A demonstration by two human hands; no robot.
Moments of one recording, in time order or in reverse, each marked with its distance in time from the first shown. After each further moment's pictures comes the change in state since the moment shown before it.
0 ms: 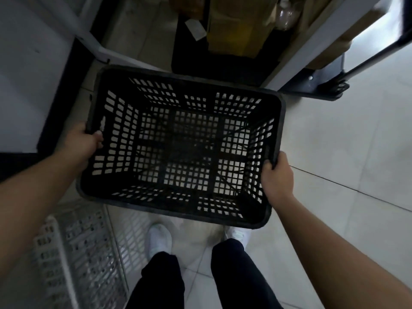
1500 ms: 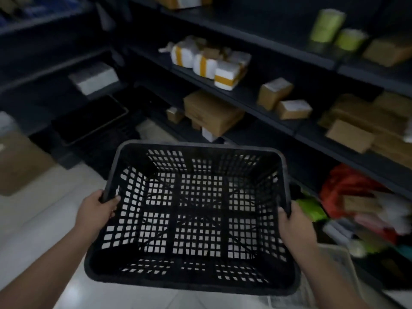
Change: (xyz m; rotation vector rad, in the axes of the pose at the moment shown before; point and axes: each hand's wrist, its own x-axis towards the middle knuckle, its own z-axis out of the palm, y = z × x) left_hand -1.131 -0.596 -0.505 -0.824 1.408 -1.002; right_hand -1.070 -0.208 -0.010 -0.620 -0.997 -1.732
